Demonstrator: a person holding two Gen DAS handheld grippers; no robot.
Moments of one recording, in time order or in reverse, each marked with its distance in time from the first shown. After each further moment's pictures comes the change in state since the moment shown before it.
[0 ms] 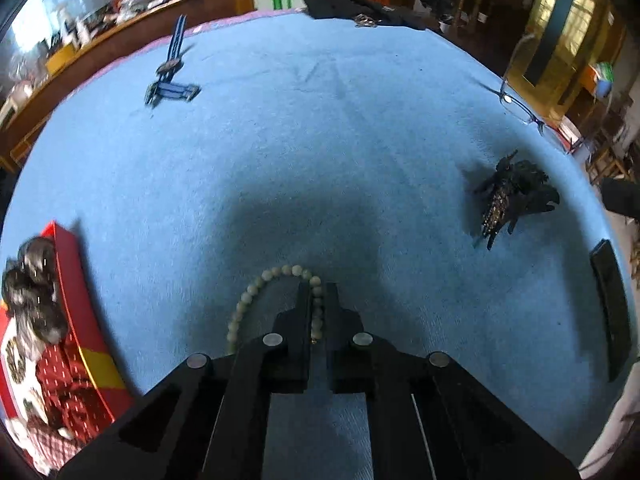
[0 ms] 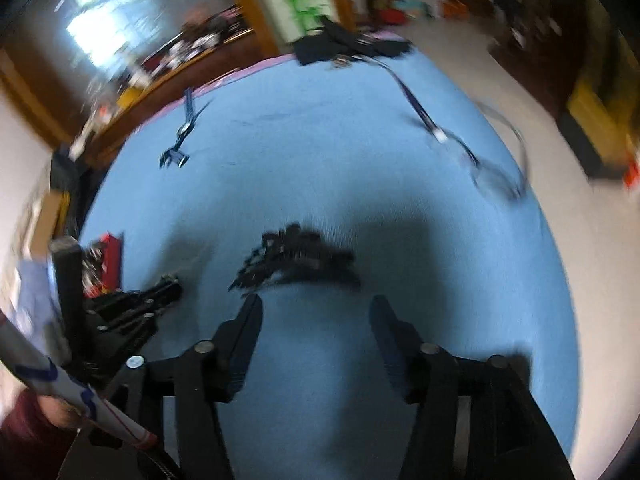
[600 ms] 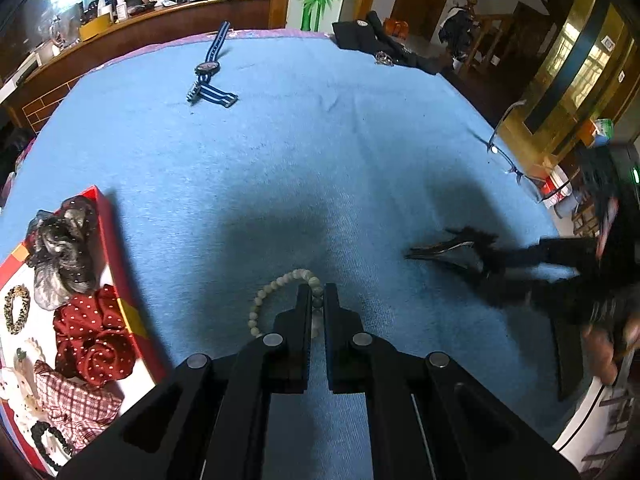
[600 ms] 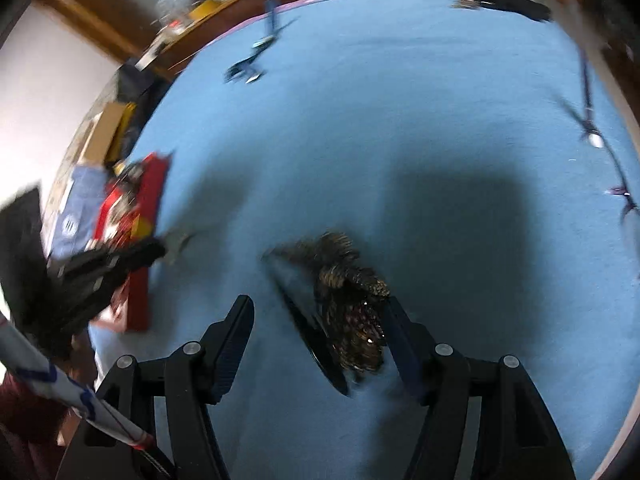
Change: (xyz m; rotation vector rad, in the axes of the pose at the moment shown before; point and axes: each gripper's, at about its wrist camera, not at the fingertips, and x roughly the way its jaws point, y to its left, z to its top) left arm -0.055 0.019 -0.010 -0.139 -0.072 -0.059; right arm 0.060 0.032 -0.006 -0.204 0.233 0.275
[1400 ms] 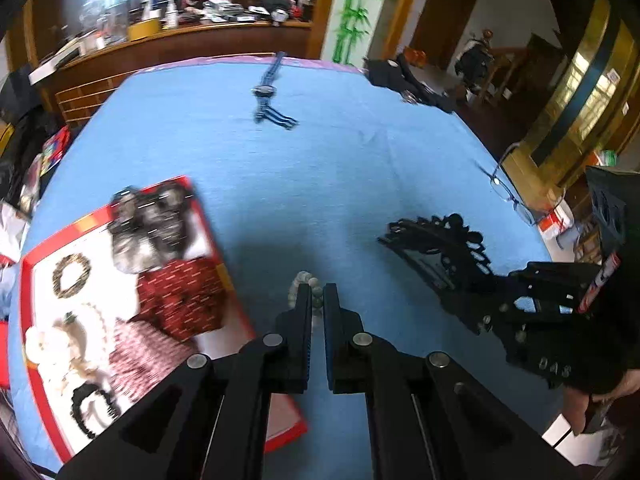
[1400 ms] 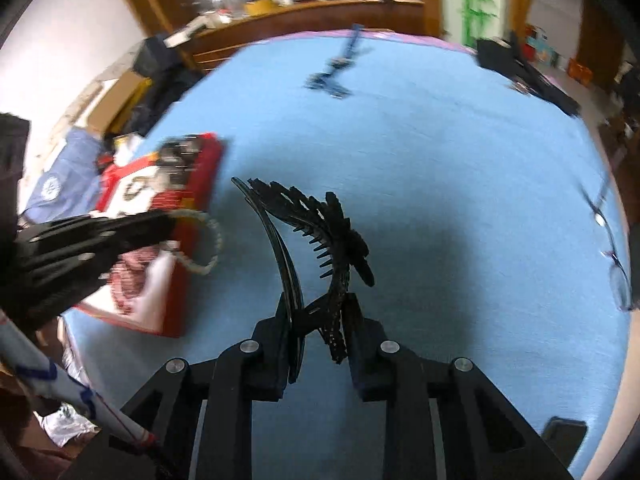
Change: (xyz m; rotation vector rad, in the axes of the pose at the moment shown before) left arm -0.077 0.055 -0.029 -0.088 -0.089 0.023; right arm -0.006 0.128 -0.006 -0.159 -0.106 -0.121
